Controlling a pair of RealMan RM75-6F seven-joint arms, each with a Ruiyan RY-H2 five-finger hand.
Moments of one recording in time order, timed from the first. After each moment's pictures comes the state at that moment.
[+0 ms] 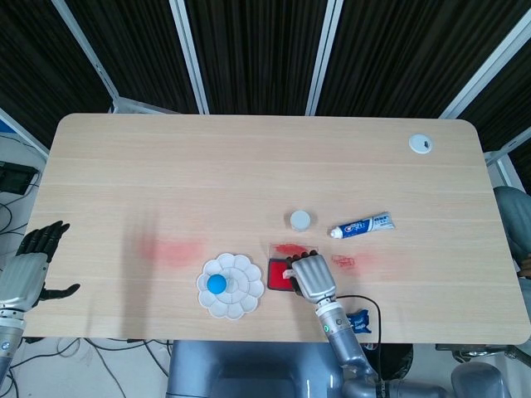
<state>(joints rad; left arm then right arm) -0.19 -1.08 -0.04 -1.73 1.35 1.28 0.03 0.52 -1.93 0.11 -1.34 -1.19 1.16 -0.62</state>
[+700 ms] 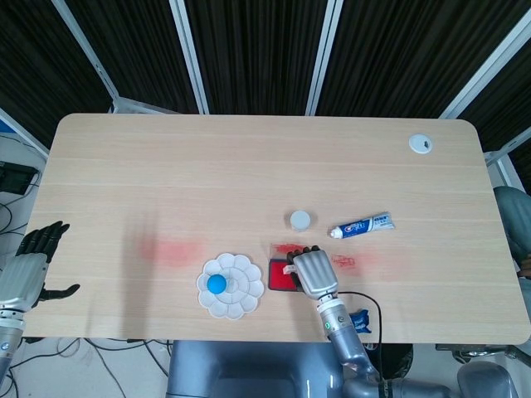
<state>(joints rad) -0.19 -1.08 -0.04 -1.73 1.36 1.29 0.03 0.52 -1.90 0.15 -1.41 -1.21 1.19 -0.63</state>
